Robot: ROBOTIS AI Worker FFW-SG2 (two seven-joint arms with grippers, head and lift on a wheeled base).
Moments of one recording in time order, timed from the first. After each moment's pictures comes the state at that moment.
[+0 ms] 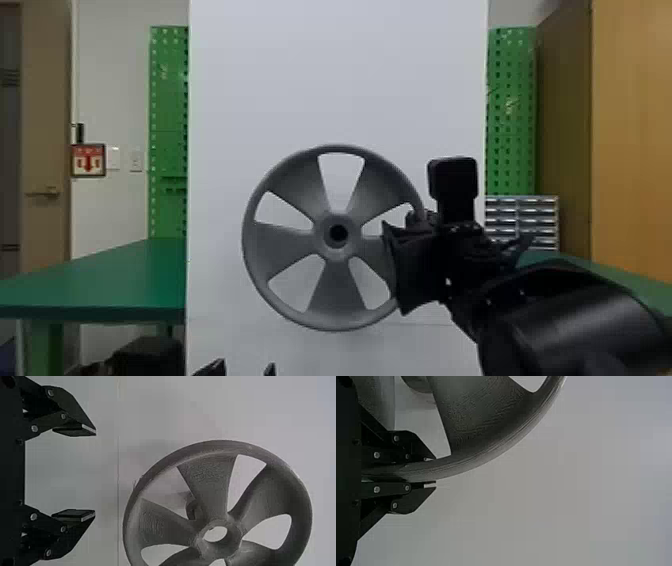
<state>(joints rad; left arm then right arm) -0.10 0.09 -0.10 -2.26 0.23 0.67 0.03 -0.85 0.00 0.29 -1.73 -0.08 0.76 -0.24</state>
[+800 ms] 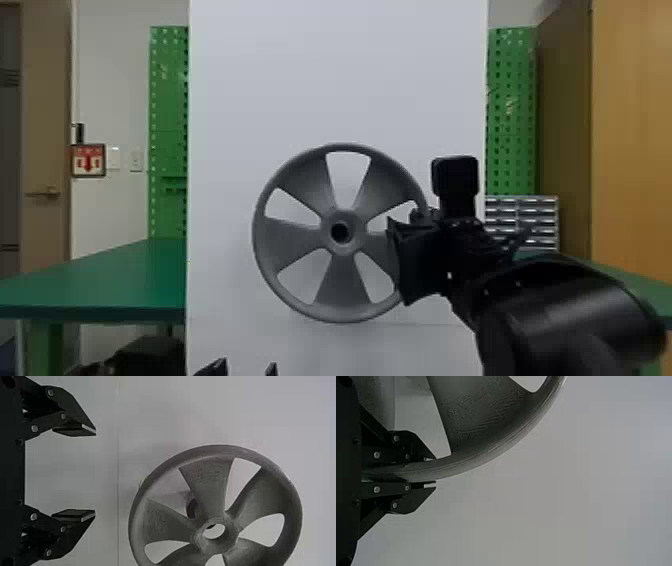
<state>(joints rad) -0.11 0.09 -0.11 -2.26 0.23 0.67 0.03 -0.90 0.00 0.27 -1.63 -0.09 0.71 -0.24</state>
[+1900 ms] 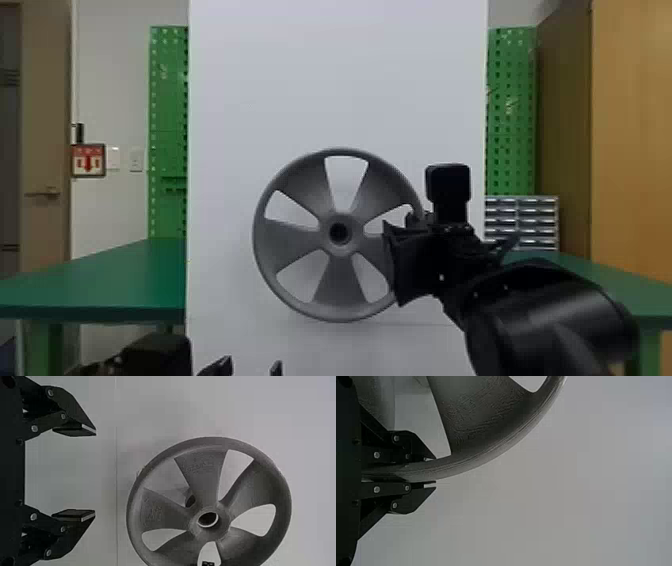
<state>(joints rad) -0.12 0.09 -0.12 -2.25 0.23 0.67 0.03 -0.93 0.00 0.29 -1.52 -0.12 0.61 -0.25</state>
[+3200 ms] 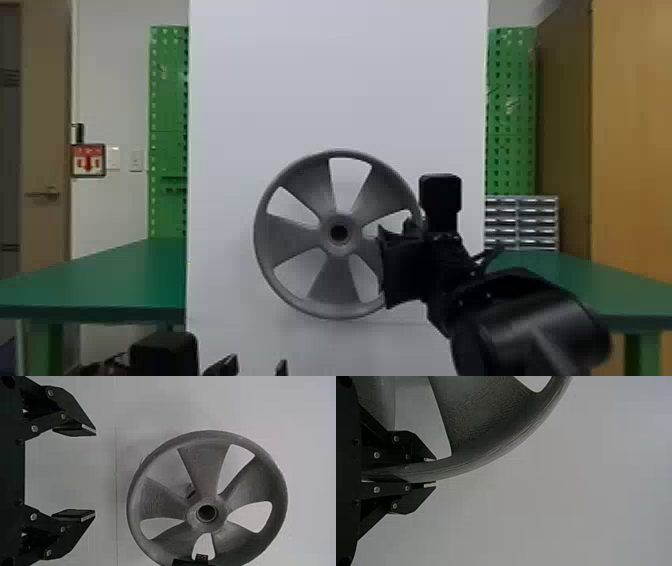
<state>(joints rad) -0.13 0.09 -0.13 -2.24 0.23 0.67 0.03 -0.95 0.00 0.33 -1.42 -0.19 0.52 -0.38</state>
